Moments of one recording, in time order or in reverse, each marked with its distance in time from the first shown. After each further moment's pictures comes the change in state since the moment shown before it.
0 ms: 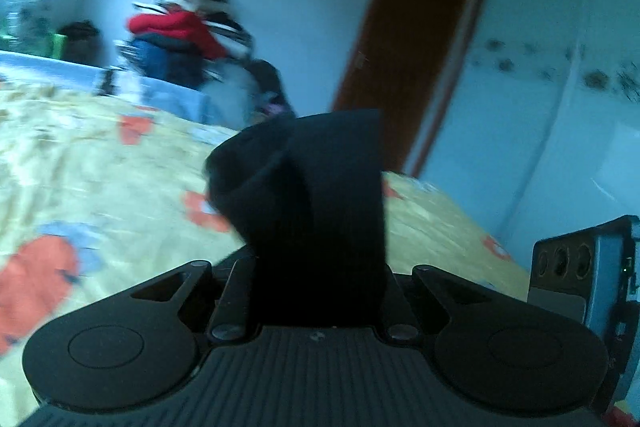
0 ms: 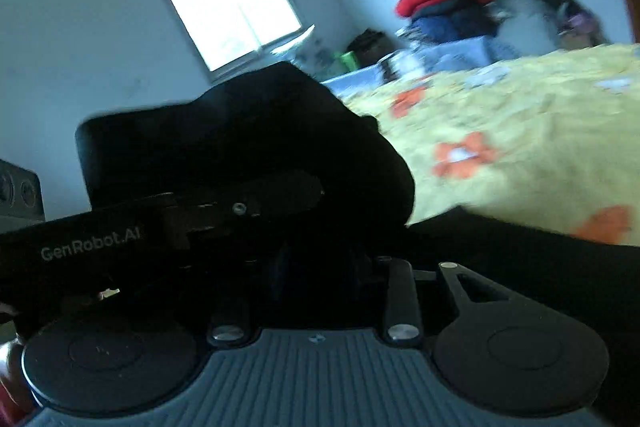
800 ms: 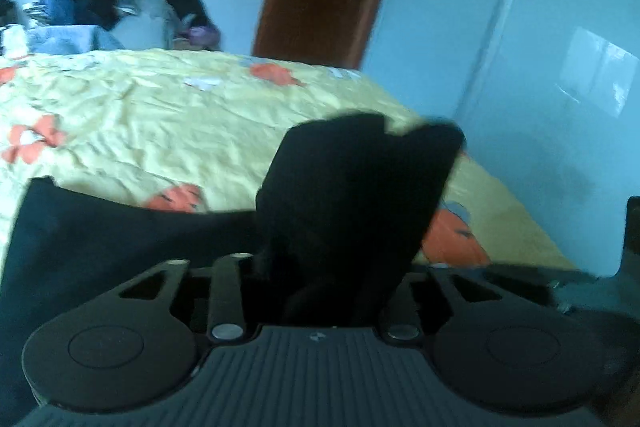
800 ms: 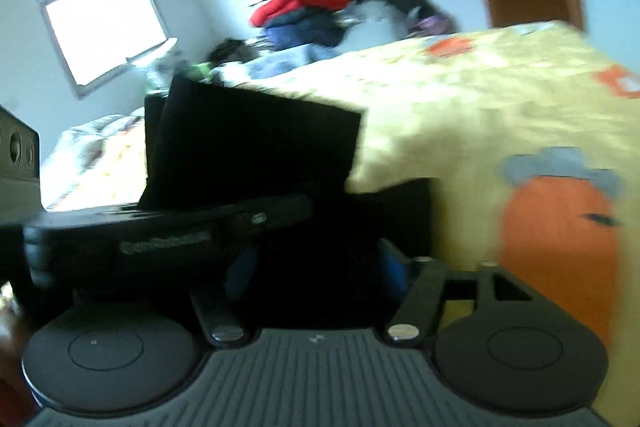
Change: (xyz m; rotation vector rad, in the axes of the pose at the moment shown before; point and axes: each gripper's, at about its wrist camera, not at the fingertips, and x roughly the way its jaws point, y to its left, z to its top) left arm 0.134 -0.117 -0.066 0.150 0.243 -0.150; right arm -0.121 -0.113 -0.034 0.078 -0.017 -0.436
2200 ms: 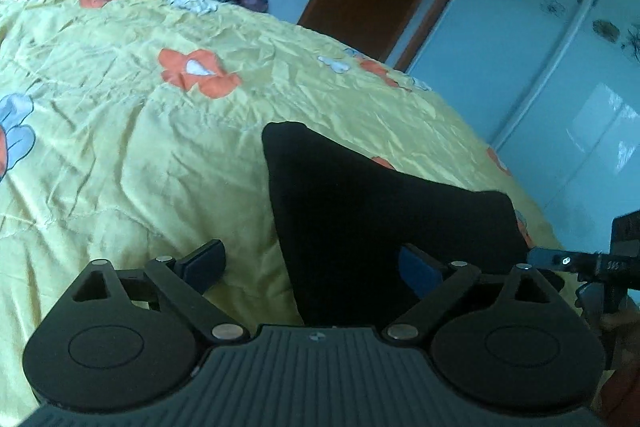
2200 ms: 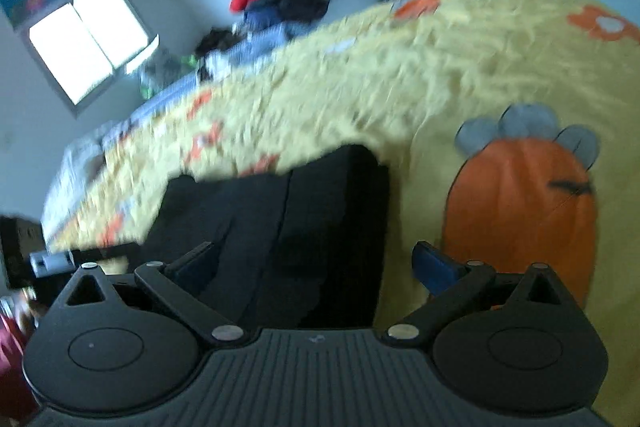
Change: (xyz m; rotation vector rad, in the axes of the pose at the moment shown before) left arm -0.071 0.180 -0.038 -0.208 0.048 -0.005; right arm 0.022 -0.035 0.004 0.118 0.125 0.067
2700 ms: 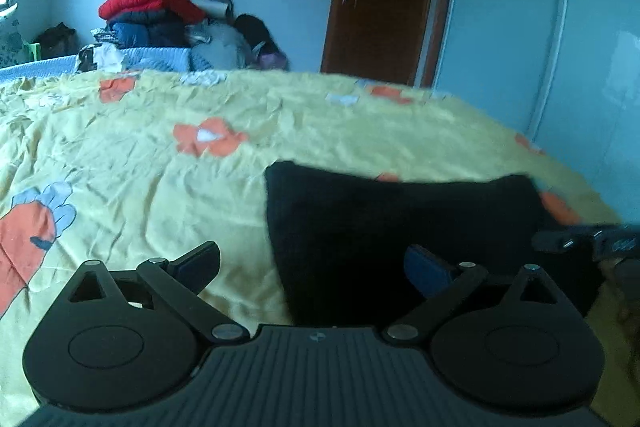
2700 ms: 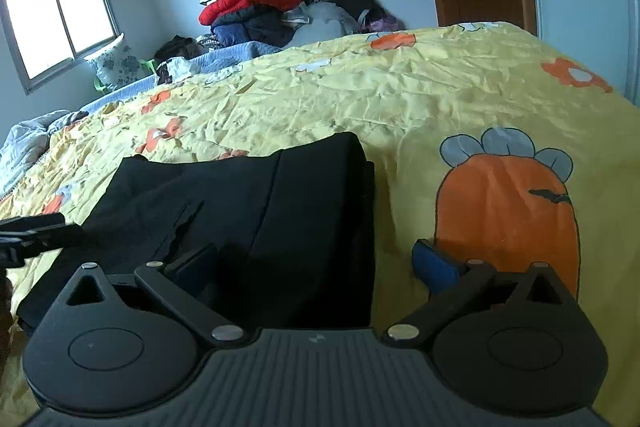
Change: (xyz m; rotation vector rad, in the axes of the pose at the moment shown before) left arm -0.022 -0.054 -0.018 0.201 -0.154 0.196; right arm 0.006 0.029 -0.031 -0.102 -0.137 -0.204
